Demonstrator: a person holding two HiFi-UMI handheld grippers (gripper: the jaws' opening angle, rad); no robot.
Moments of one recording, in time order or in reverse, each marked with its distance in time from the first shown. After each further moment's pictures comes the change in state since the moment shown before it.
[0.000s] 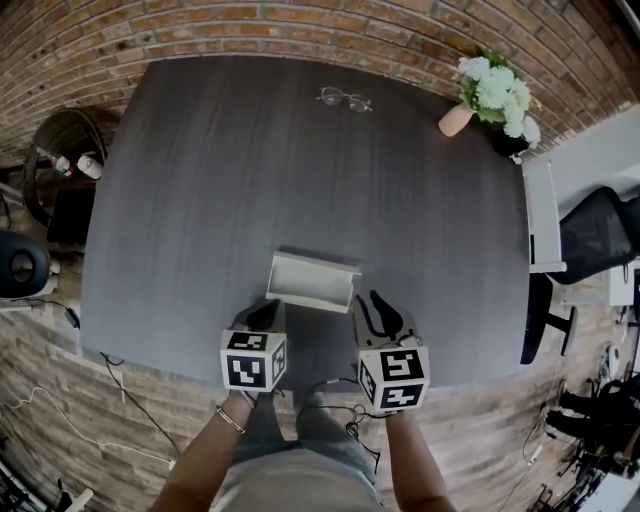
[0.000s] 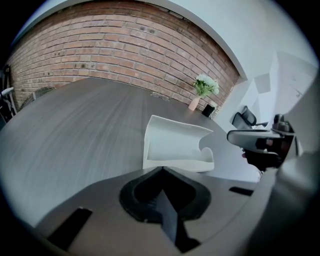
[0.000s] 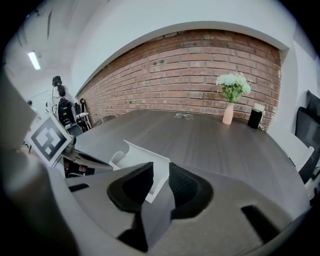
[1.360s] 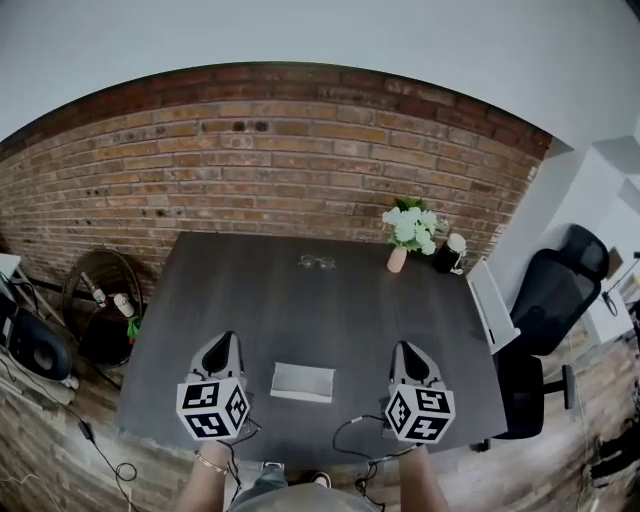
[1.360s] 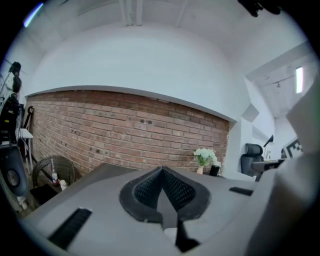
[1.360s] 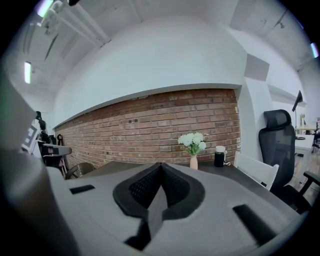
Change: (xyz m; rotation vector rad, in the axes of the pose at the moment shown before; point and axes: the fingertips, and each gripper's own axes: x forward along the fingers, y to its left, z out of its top) left arm -0.229 -0.017 0.199 0.154 -0.740 0.153; right arm -0.167 -0.087 0.129 0.175 -0.494 -0.247
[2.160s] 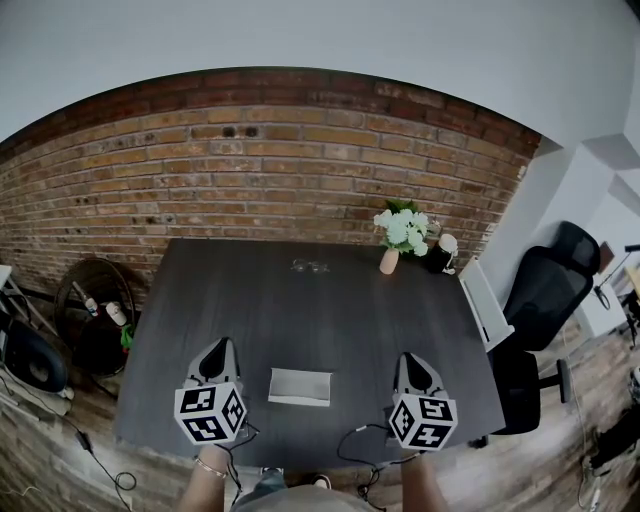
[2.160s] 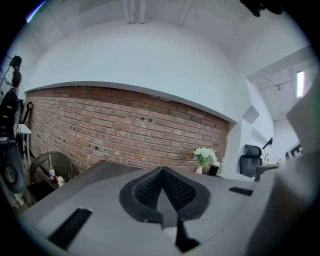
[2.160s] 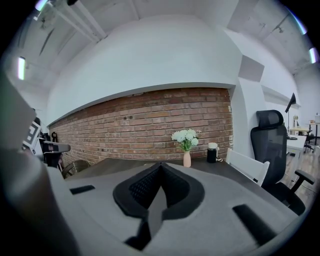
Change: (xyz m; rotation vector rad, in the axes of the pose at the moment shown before) left arm 0.009 0.008 -0.005 -0.025 0.014 -0.017; right arm -0.014 -0.014 -0.012 0.005 0.030 -0.063
